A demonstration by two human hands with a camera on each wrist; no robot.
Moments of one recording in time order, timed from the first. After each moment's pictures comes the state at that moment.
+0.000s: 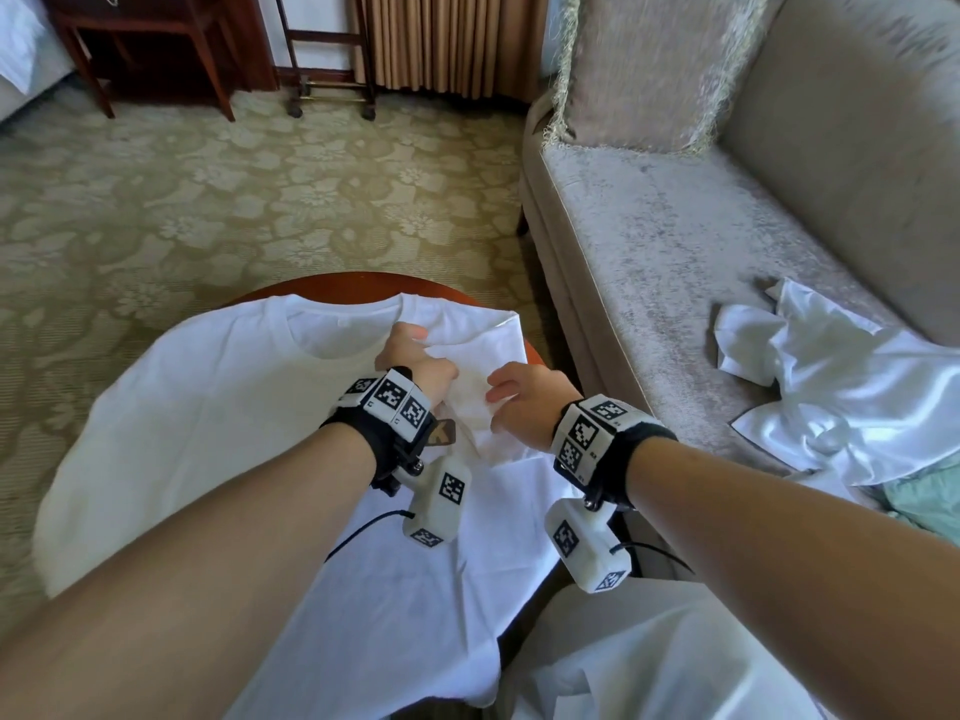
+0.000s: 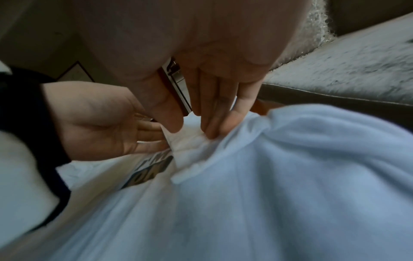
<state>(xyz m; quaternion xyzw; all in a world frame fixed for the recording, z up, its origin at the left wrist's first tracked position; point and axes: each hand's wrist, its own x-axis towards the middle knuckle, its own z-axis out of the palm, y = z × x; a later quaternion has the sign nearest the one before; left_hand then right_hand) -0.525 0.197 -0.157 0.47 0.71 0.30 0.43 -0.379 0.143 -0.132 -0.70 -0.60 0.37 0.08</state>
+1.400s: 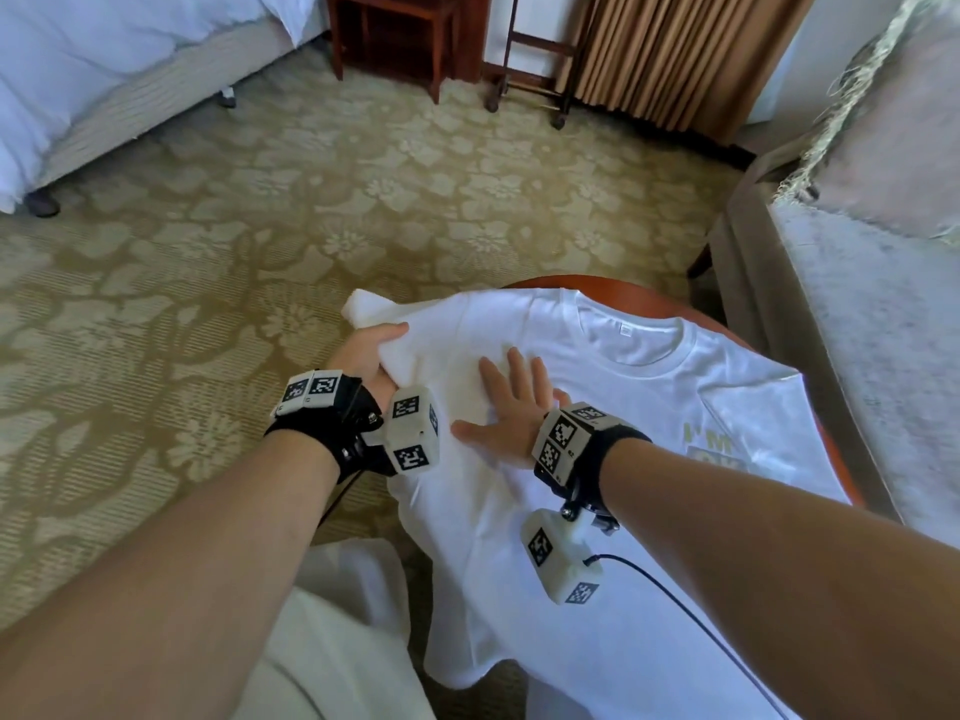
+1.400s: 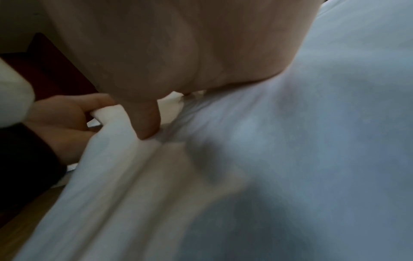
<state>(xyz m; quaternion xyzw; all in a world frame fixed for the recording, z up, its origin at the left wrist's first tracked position) -0.875 0.139 -0.168 0.11 0.56 0.56 0.61 -0.695 0.144 -0.175 -0.57 -0.78 0.23 -0.15</state>
